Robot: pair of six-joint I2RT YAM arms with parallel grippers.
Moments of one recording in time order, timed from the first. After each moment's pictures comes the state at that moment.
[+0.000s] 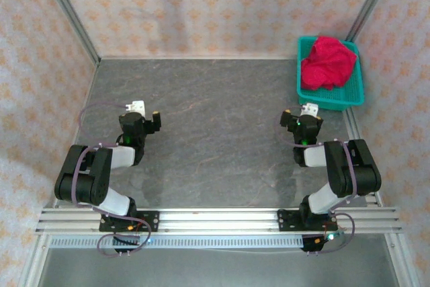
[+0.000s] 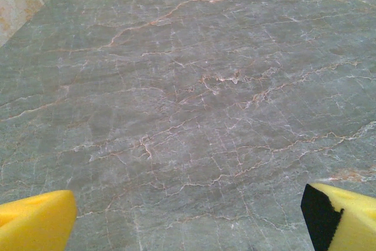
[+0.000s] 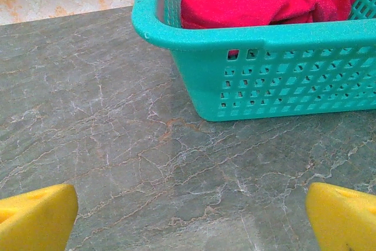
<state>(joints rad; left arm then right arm) -0.04 1.50 0.41 0.64 -0.23 -0.05 0.06 1.55 0.37 0.80 0.24 0.14</state>
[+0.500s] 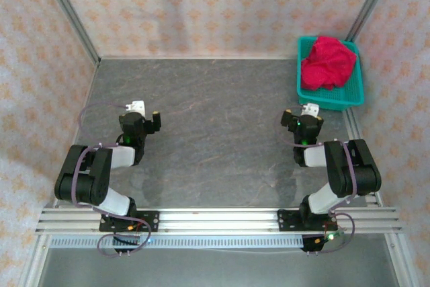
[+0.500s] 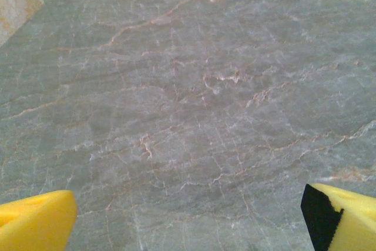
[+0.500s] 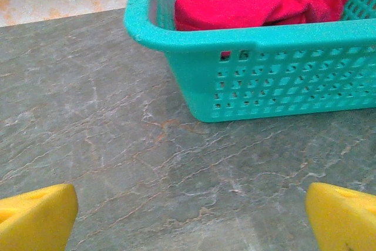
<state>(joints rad) -0.04 1.49 0.42 0.62 -0.24 -0.05 0.06 1.55 0.37 0.80 0.28 0.15</state>
